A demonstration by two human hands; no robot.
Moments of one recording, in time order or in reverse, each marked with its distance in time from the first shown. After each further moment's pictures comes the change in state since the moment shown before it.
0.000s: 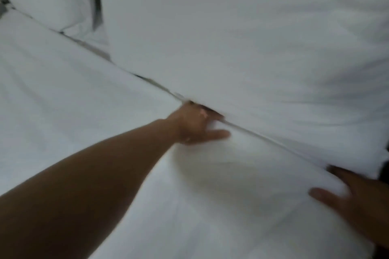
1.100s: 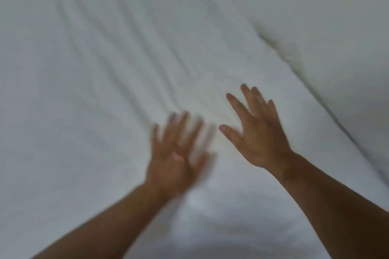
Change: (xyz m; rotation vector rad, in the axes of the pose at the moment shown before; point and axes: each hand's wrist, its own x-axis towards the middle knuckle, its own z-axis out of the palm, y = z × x) left_hand -0.322 0.030 0.122 -0.157 0.658 -0.738; right_hand -0.091 -0.358 0.078 -0.442 -0.047 -0.994
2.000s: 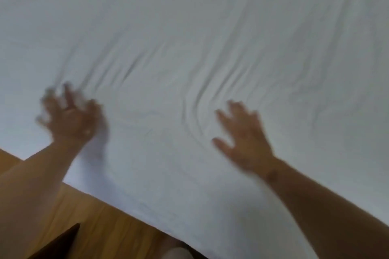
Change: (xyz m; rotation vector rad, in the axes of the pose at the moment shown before) left_hand -0.511 -0.282 -0.148 0.039 0.051 -1.867; right_hand -0.071 -0.386 0.093 -0.066 -0.344 -0.946
